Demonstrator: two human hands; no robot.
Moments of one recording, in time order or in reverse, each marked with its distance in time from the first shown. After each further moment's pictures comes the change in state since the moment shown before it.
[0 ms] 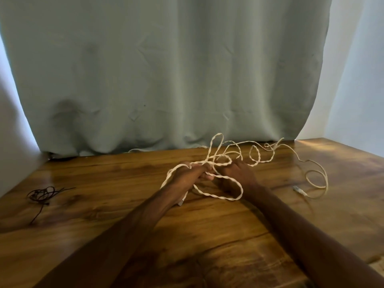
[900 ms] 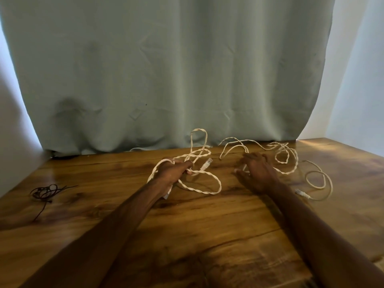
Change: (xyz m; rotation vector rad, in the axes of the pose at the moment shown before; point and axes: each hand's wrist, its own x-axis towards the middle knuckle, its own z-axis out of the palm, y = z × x) left_hand 0.017 -0.007 -0.042 0.098 0.252 -0.034; right_hand -0.022 0.056 0.021 0.221 -0.016 0.382
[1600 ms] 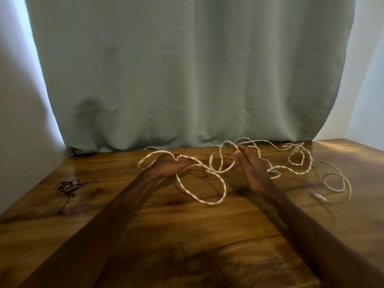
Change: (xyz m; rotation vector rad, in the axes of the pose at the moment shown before) left_hand 0.012 0.007 -0.056 0.306 -0.142 0.172; right_hand -0.006 -0.076 -0.011 1.125 0.099 0.134
